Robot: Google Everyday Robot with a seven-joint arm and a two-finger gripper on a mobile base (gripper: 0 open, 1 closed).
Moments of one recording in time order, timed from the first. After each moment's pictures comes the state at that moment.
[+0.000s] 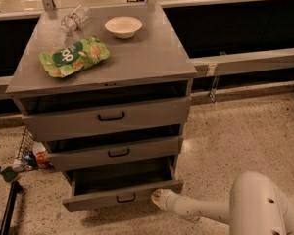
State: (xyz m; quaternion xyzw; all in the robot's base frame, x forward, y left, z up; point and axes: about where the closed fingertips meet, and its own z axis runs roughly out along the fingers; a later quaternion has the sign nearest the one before) arm 0.574 -0.046 0.150 -0.55 0.74 0.04 0.39
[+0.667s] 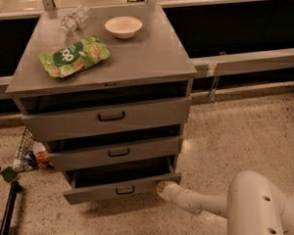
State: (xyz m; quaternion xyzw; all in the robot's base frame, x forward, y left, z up) arm 0.617 -0.073 0.152 -0.55 0.73 0.00 0.40
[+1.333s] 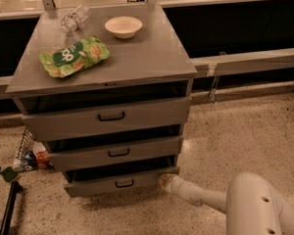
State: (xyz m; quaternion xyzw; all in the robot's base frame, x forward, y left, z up) arm 0.655 -0.089 0.157 -0.55 0.72 -0.02 0.41
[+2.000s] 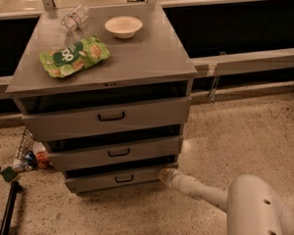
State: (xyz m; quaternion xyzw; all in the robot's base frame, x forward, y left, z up) arm 0.682 -0.091 0.167 -0.57 0.71 -0.03 0.42
